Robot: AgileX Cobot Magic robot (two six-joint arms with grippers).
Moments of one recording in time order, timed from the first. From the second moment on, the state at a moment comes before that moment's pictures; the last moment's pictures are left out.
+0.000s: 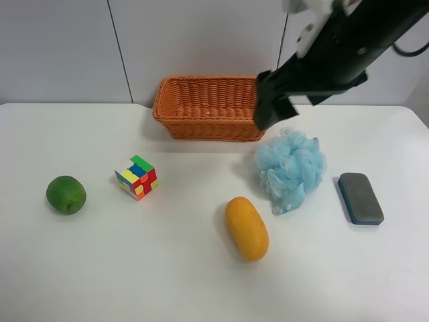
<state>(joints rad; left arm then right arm) 0.08 -0.01 -0.51 0.04 1.07 -0.06 0.65 1.46 -1.22 -0.08 0.95 0.17</state>
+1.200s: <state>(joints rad) 0.08 -0.01 -0.51 0.04 1.06 -0.06 0.78 1.92 -1.07 -0.08 0.76 0.45</state>
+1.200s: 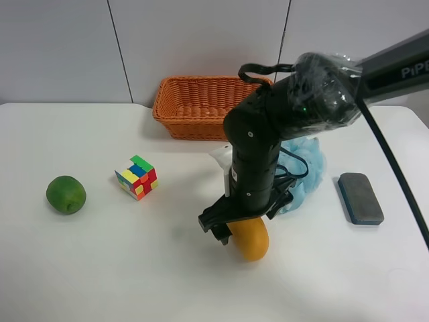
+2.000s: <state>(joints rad) 0.08 -0.01 -0.51 0.04 1.06 -0.06 0.78 1.92 -1.03 -0.10 0.68 0.52</state>
